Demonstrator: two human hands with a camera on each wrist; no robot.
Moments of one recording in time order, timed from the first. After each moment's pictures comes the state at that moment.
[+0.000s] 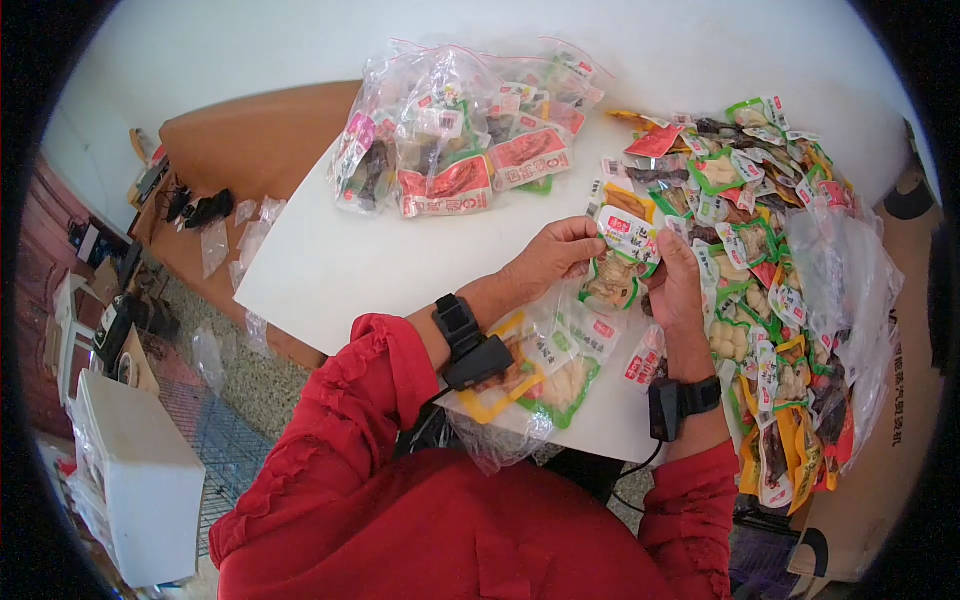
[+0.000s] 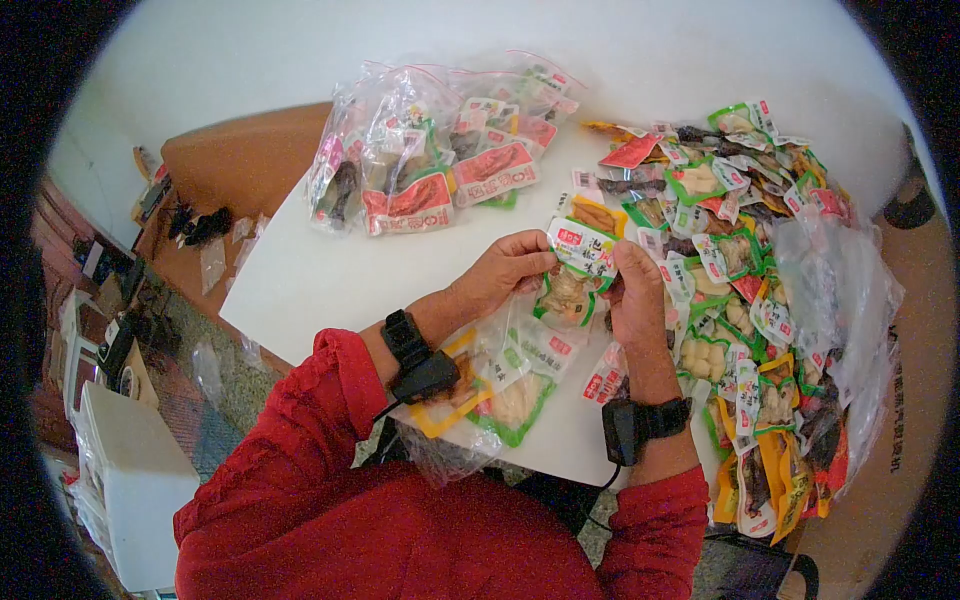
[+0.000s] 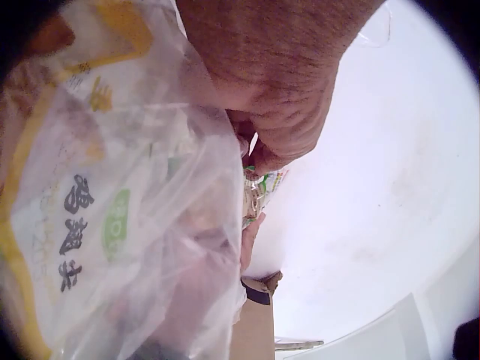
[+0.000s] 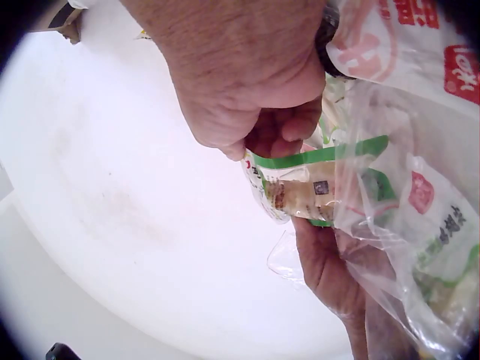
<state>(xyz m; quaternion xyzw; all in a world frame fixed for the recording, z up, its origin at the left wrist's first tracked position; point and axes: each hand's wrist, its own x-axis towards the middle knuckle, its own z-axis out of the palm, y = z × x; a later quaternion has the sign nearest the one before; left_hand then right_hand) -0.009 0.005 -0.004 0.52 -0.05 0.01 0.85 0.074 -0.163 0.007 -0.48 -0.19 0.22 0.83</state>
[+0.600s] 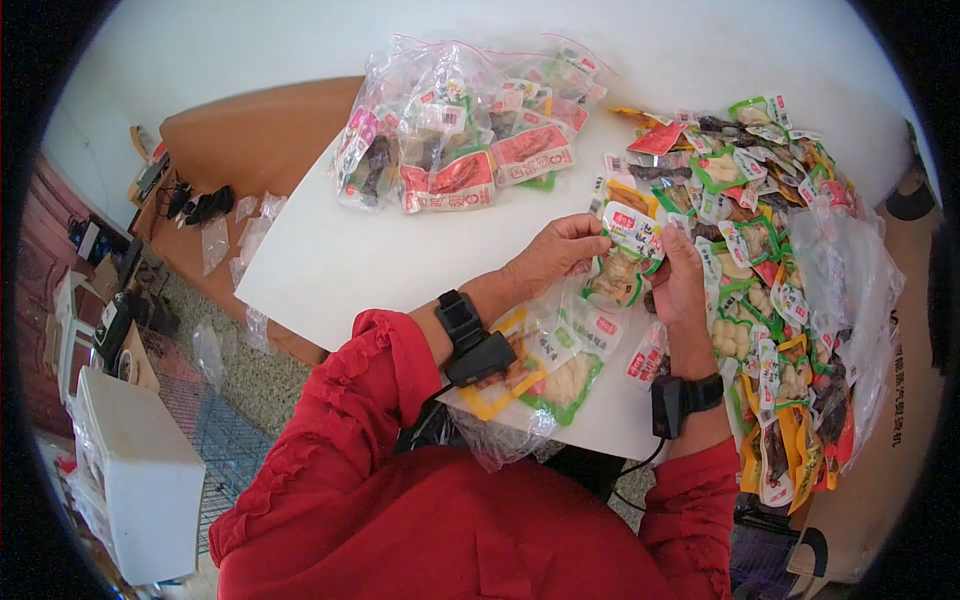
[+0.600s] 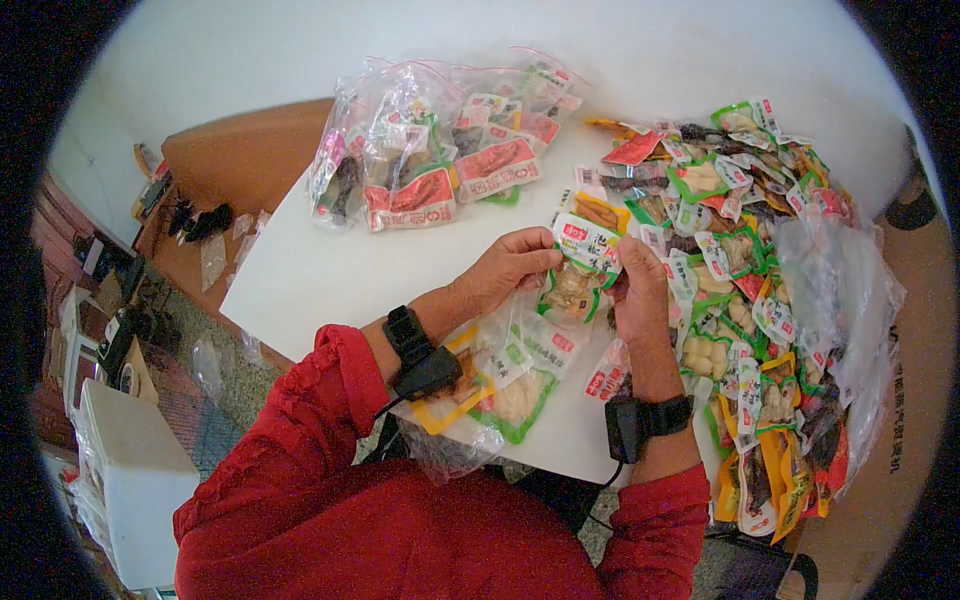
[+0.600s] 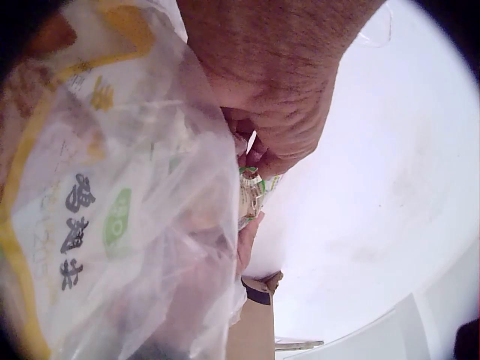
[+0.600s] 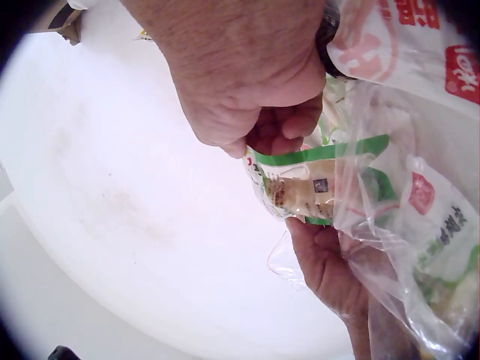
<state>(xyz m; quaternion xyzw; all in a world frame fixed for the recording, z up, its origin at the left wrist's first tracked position) -0.011 0.004 -0.001 0.53 -0.03 0.01 0.84 0.072 -0.162 0.012 -0.50 -0.17 0.21 0.82</state>
